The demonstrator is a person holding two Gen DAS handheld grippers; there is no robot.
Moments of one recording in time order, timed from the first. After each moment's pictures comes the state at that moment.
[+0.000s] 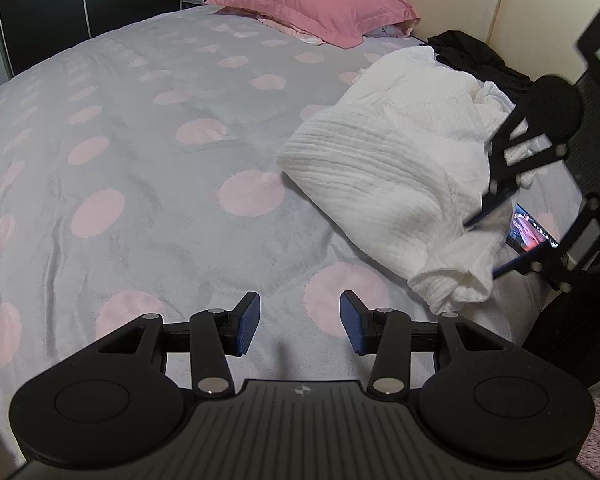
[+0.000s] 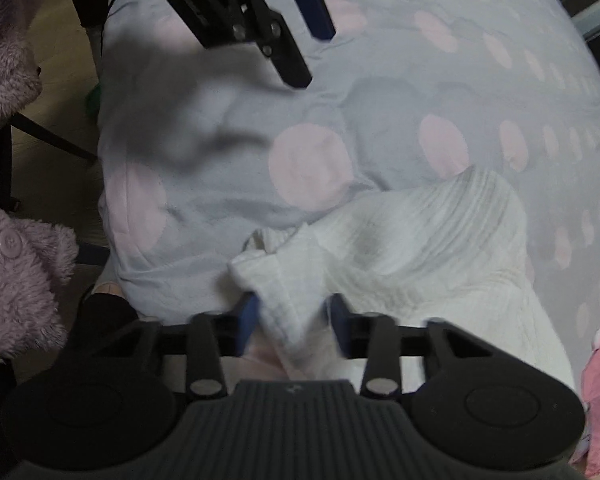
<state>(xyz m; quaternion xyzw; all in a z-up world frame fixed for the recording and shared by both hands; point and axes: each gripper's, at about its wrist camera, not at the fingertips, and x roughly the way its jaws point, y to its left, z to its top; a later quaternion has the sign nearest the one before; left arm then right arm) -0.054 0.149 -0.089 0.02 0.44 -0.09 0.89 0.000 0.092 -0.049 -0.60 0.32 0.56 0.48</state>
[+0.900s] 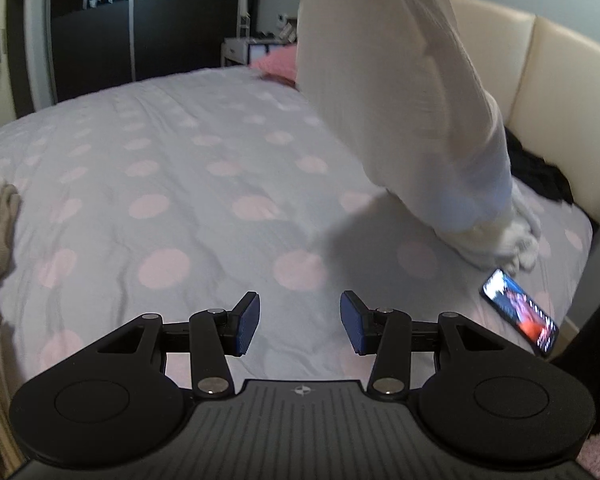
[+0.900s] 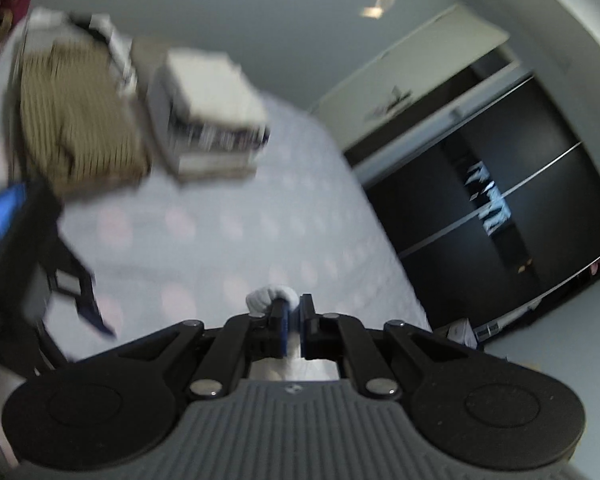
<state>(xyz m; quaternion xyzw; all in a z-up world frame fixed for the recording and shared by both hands) -0.087 0.192 -0.021 -0.03 0.35 -0.04 0.94 -0.081 0.186 0.224 -0.48 -0.01 0.49 0.73</state>
